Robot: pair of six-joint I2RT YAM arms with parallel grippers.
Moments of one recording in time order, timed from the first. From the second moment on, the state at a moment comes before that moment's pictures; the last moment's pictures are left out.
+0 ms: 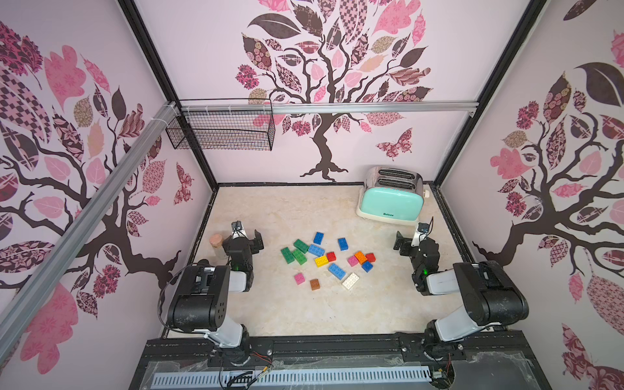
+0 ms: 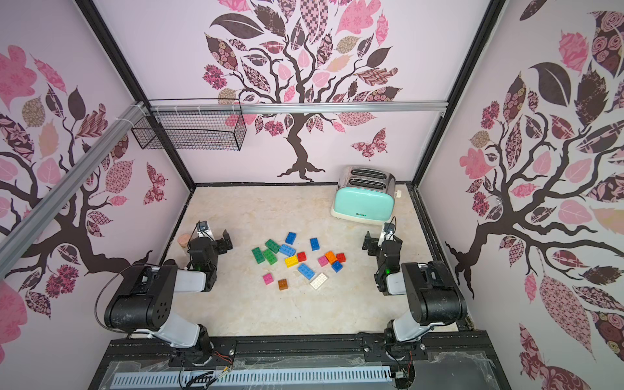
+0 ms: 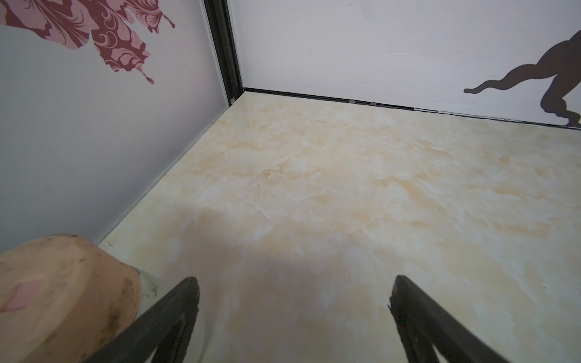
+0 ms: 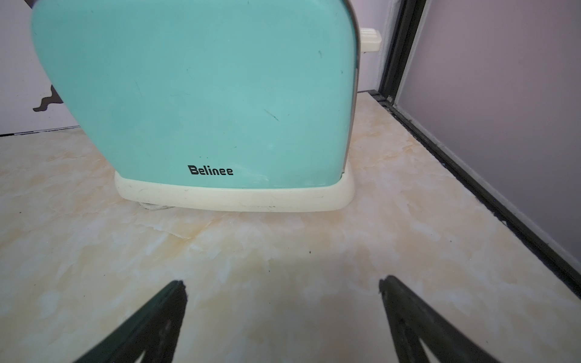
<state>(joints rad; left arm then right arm) -0.01 1.57 0.38 0.87 -0.27 -0.08 0.04 1.56 0.29 1.02 0.15 0.10</state>
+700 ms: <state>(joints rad) 0.00 1.57 0.38 0.87 -0.27 -0.08 0.04 1.56 0.29 1.02 0.15 0.10</state>
